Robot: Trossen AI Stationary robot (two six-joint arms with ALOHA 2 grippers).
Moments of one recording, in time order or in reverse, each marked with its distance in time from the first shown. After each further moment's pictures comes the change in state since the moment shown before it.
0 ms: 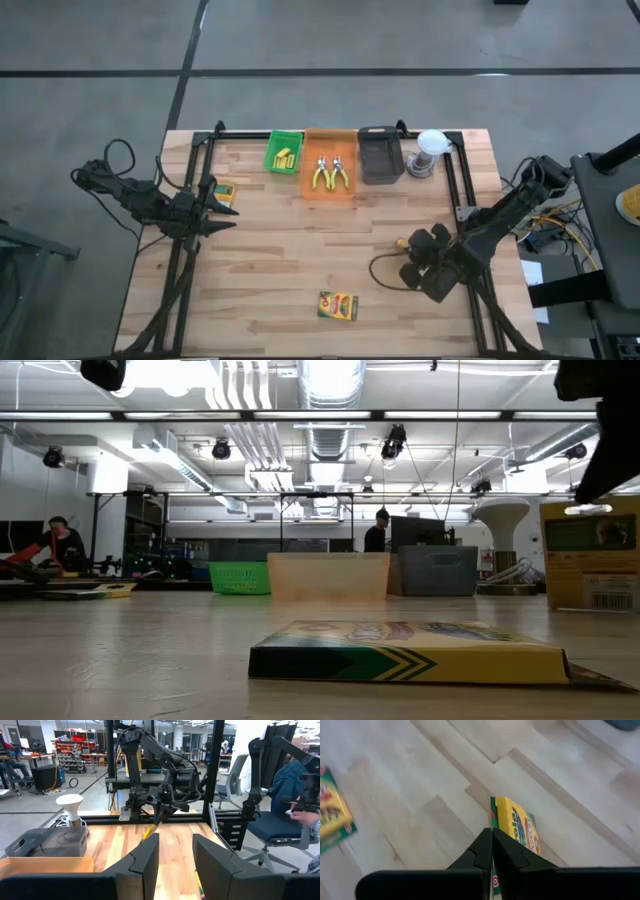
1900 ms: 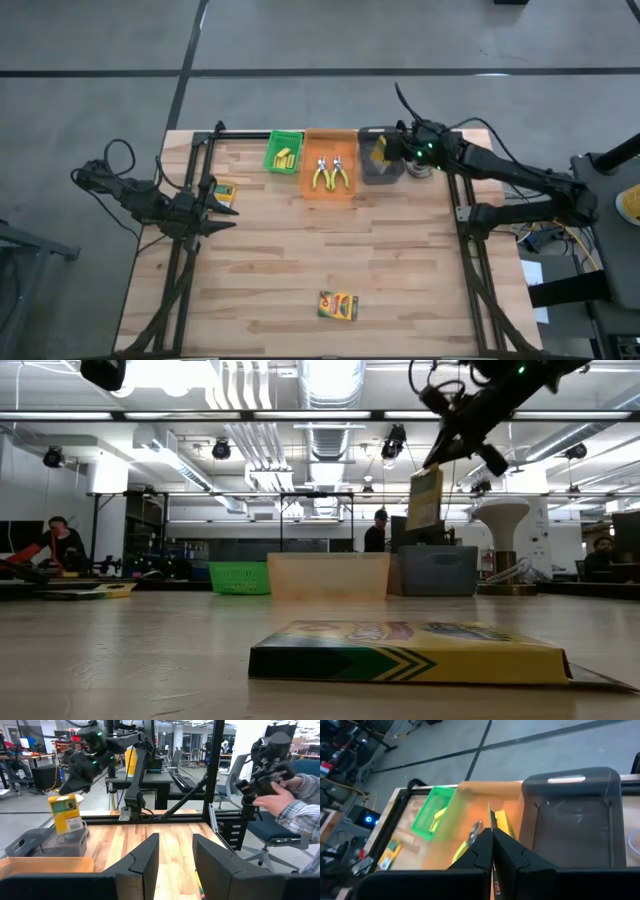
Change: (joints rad) left arm 0.000 0.000 0.000 0.000 0.000 0.000; right arm -1.223 -0.289 -0.002 0.611 -0.347 -0.603
